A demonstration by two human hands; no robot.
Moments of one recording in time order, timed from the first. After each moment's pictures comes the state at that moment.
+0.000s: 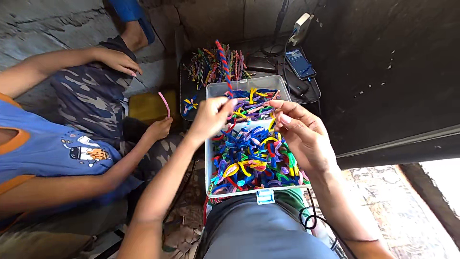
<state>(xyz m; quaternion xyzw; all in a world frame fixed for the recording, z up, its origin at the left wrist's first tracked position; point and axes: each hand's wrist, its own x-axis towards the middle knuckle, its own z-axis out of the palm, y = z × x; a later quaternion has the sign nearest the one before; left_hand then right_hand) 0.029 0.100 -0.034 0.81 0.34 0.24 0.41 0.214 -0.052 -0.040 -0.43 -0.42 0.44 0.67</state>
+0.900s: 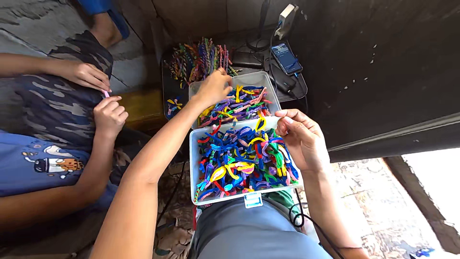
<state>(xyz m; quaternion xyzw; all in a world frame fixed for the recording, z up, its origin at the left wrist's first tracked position) 0.119 0.208 -0.079 0.94 0.28 0.06 0.20 0.243 -0.063 -0.071 -0.43 -0.33 0.44 0.71</state>
